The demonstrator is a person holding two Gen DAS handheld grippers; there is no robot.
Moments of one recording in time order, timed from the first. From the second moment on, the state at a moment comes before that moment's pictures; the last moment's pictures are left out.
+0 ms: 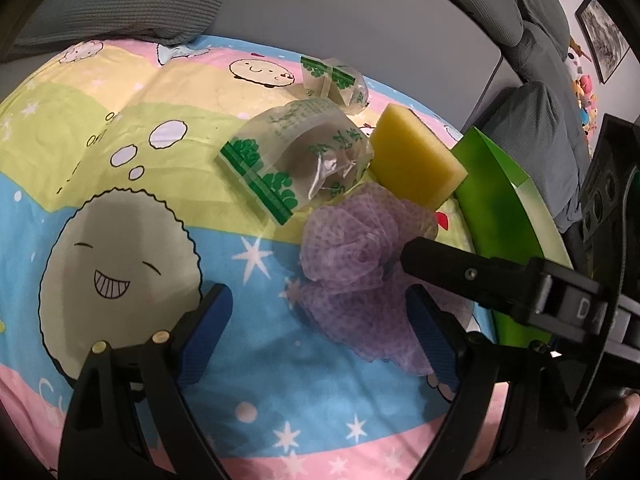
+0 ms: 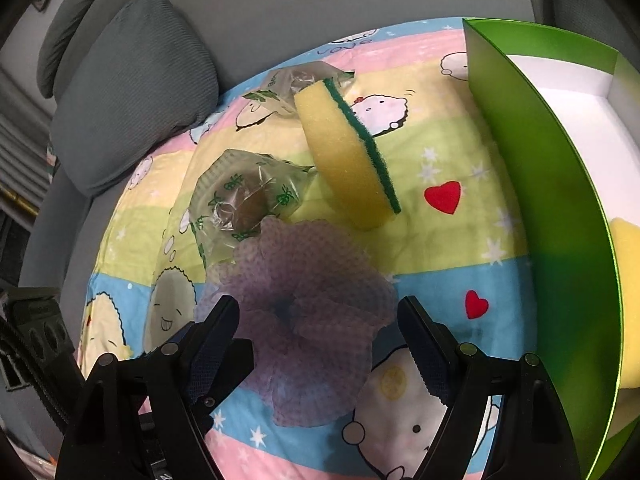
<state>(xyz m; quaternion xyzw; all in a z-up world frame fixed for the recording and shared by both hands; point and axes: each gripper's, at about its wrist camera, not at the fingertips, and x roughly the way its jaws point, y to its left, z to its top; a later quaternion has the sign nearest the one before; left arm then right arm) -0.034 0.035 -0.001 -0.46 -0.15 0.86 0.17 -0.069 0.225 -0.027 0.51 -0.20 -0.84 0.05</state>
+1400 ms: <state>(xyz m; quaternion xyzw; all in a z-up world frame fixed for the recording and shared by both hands) -0.014 0.071 0.015 -0.43 -0.09 0.87 0.21 -0.039 0.222 -0.012 0.47 -0.23 -0.84 0.11</state>
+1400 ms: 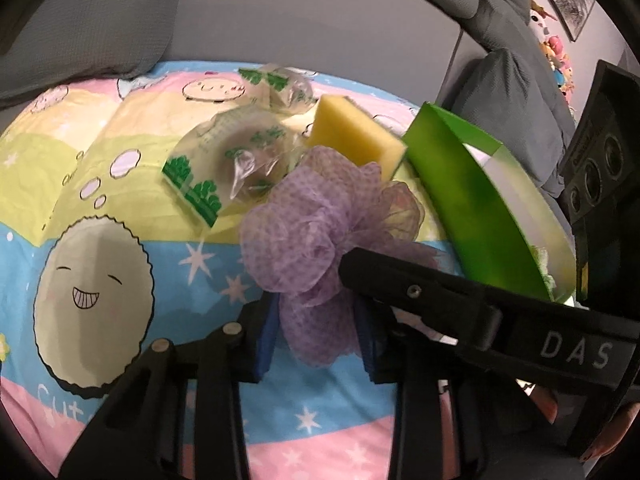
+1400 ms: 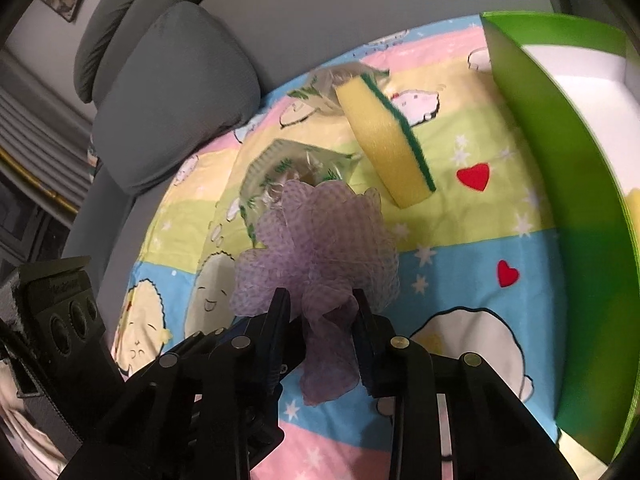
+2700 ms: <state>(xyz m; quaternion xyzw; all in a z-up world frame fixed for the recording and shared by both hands) 0.021 0.123 0.102 -0.33 -0.05 0.90 0.29 0.038 0.266 0.087 0.34 -0.24 -0.91 0.07</state>
